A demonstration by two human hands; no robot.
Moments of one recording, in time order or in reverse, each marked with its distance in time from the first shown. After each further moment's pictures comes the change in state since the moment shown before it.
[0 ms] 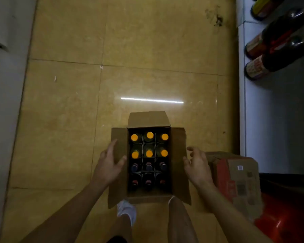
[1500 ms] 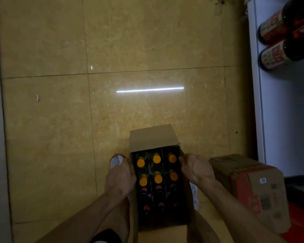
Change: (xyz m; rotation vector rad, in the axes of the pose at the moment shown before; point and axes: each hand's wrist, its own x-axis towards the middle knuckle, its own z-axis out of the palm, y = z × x) left_hand 0.114 0.053 0.003 0.480 -0.129 0.023; right_hand 0.120 -0.066 0.009 -0.275 -0.283 0.107
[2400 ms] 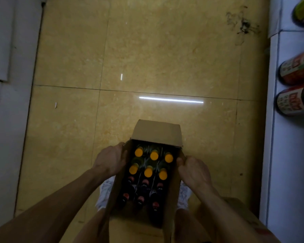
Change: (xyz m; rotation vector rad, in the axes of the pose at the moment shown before) left_hand 0.090 0.110 -0.087 0.122 0.013 0.027; right_hand 0.087 0.015 -0.131 0.117 -0.045 -0.097
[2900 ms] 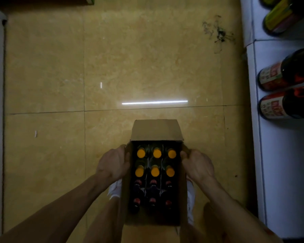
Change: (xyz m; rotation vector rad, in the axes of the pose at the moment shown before) left_hand 0.079 0.013 -0.066 -0.030 -0.020 0.132; right_hand 0.043 -0.057 -0.058 0.092 0.114 0.134
